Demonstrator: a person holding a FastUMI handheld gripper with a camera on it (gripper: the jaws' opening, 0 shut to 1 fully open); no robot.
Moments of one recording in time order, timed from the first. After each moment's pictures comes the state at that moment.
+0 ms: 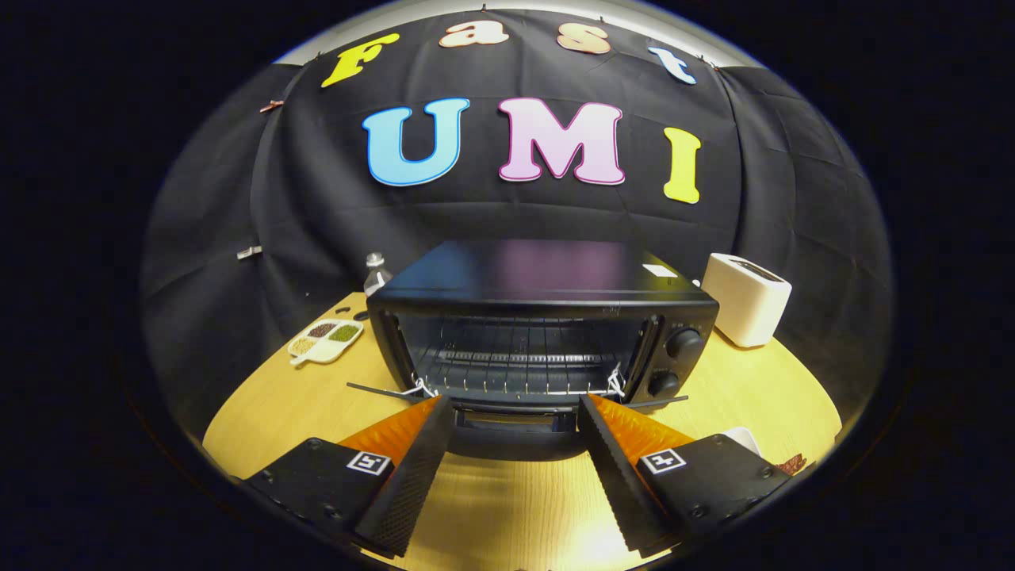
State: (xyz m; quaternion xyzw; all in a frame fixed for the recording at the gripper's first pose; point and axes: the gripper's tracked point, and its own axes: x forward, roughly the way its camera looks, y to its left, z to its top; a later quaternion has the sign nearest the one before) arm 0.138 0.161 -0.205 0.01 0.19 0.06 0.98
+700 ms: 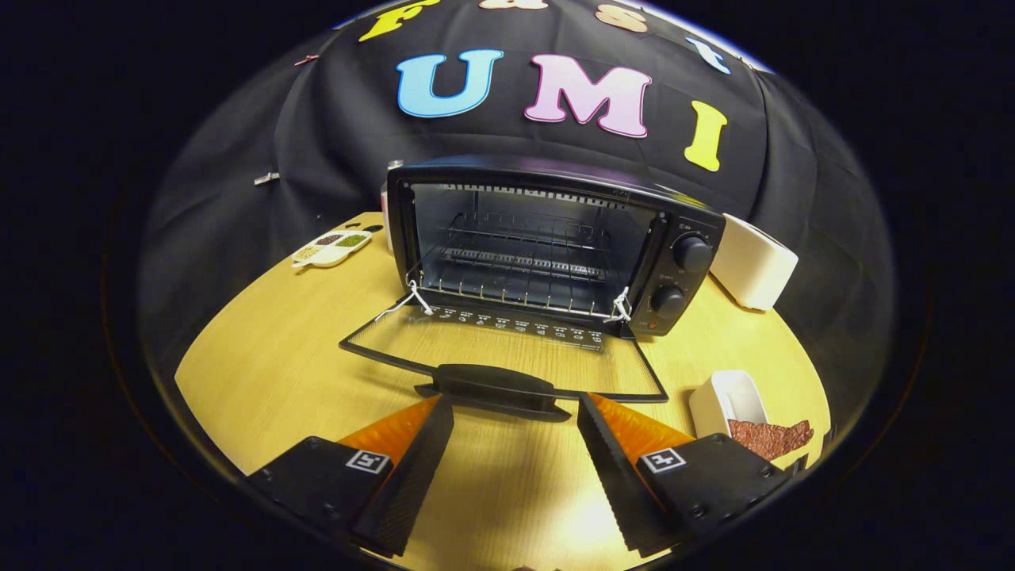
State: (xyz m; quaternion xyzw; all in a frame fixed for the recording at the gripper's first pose) arm 0.083 0.142 -0.269 -0.06 0.27 0.08 0.96
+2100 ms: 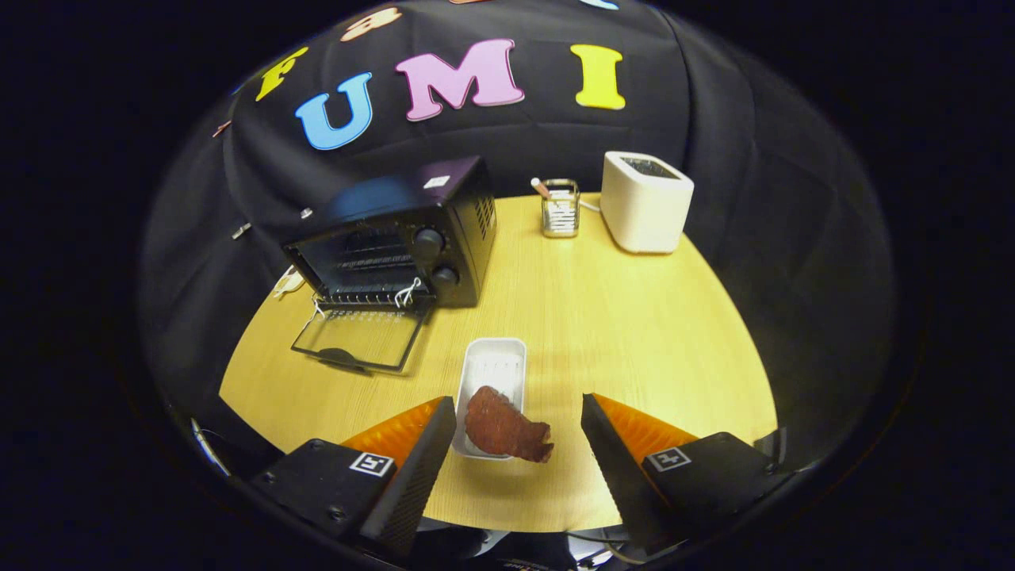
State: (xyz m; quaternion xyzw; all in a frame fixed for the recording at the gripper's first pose) arm 0.044 -0.133 -0.237 0.07 0.40 0.09 0.91
